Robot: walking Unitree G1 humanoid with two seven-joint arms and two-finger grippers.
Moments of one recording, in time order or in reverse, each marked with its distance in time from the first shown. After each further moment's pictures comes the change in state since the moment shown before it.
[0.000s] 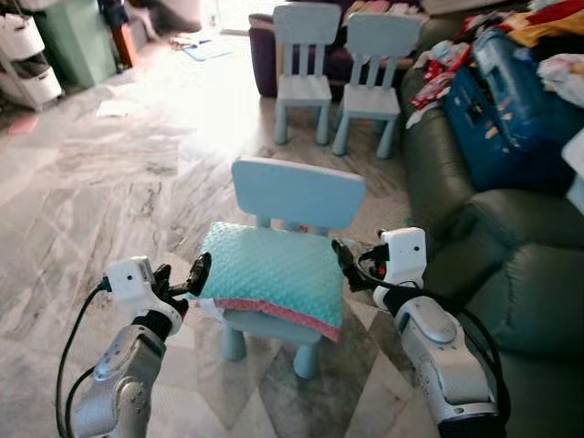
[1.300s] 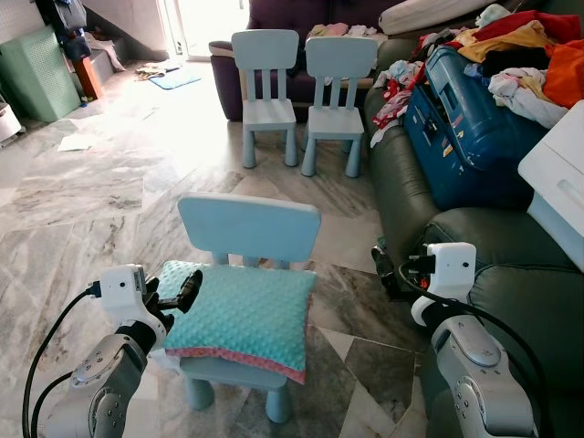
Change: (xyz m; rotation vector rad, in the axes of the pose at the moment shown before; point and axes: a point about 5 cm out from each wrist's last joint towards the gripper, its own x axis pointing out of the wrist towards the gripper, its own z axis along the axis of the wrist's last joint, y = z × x) left arm -0.012 0.008 0.005 0.125 0.119 0.013; right arm -0.036 -0.039 0.001 0.035 0.023 -0.176
